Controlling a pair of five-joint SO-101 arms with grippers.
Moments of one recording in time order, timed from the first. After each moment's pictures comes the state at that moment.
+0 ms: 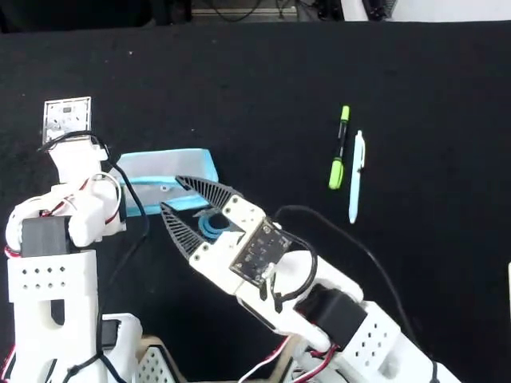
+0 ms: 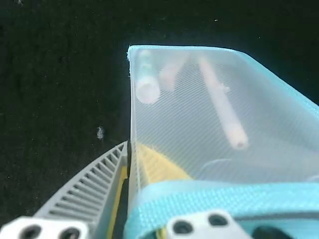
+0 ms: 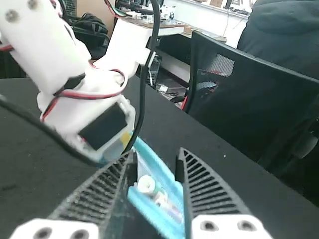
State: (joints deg) left arm -10.4 -51.7 35.7 77.8 0.2; right arm -50.0 -74.9 64.3 25.5 13.6
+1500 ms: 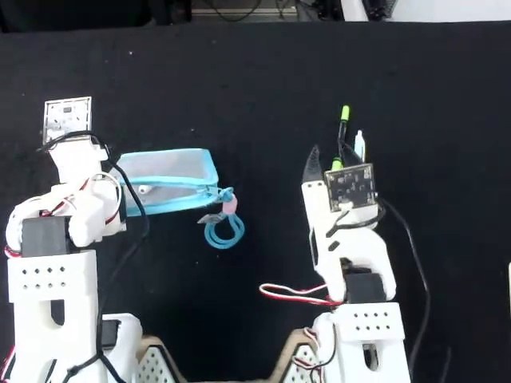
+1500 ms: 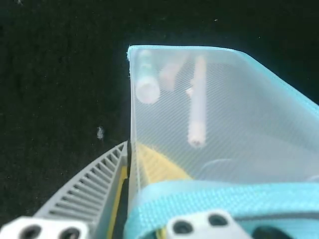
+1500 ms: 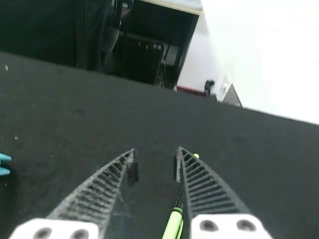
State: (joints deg) left arm -10.4 -51.7 35.7 77.8 0.2; right arm -1.8 -75.1 85.8 11.9 13.4
